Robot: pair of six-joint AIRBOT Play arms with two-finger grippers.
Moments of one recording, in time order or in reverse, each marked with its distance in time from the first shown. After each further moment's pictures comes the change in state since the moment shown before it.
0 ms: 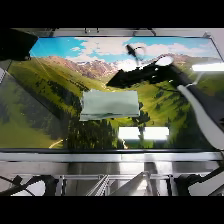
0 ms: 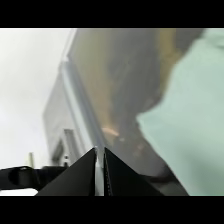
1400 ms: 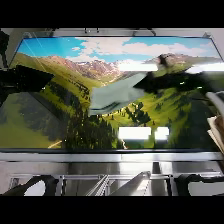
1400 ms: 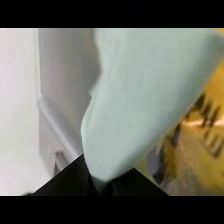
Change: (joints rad) left arm 0.001 0.111 -0.368 0.050 -0.029 0.159; right arm -0.262 0.190 -0.291 -0.043 -0.029 0.098
